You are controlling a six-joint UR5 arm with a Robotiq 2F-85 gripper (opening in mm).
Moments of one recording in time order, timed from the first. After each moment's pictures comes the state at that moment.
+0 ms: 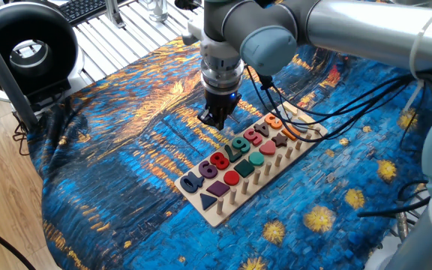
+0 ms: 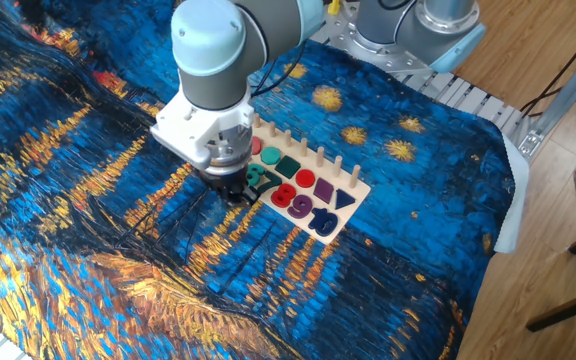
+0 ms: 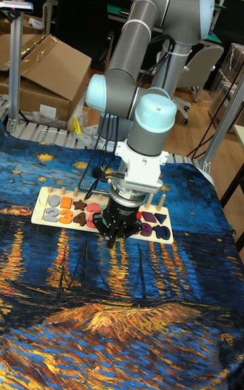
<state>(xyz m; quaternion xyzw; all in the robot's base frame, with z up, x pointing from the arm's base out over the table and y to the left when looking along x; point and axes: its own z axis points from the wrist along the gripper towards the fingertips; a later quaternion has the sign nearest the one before) 0.539 0.025 0.010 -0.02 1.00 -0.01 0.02</state>
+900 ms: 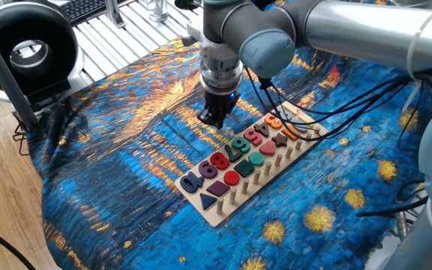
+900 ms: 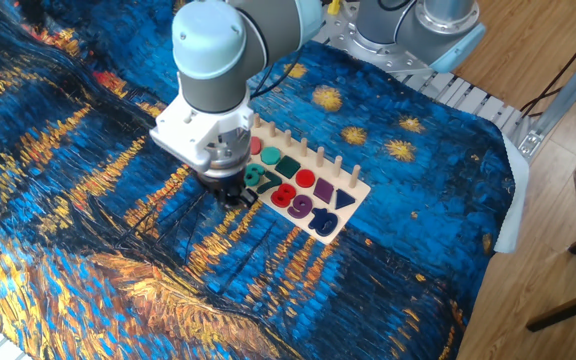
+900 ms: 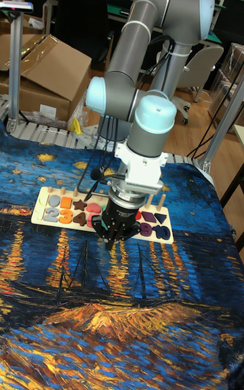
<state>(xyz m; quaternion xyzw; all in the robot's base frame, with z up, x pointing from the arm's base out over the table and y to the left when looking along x) 0.553 0.026 0.008 -0.04 1.00 -0.01 0.04</state>
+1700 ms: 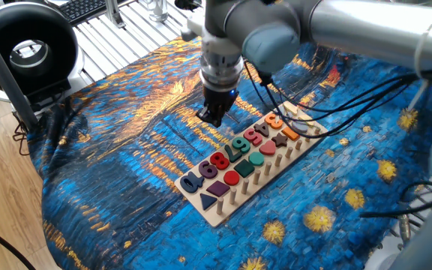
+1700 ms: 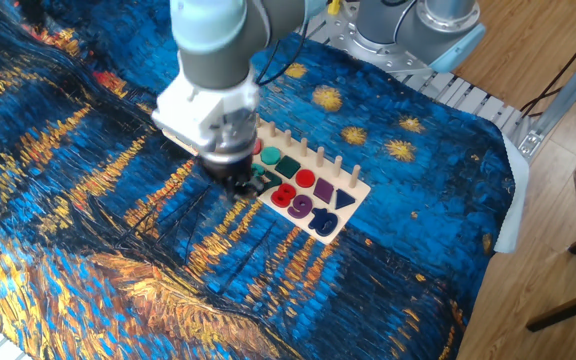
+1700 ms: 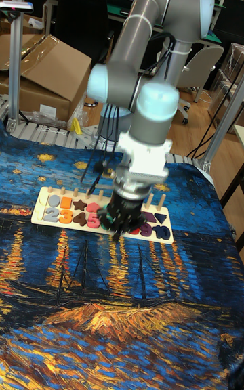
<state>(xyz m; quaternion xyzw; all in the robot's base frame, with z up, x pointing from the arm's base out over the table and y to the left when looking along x) 0.529 0.044 0.053 -0.04 1.00 0.01 0.02</state>
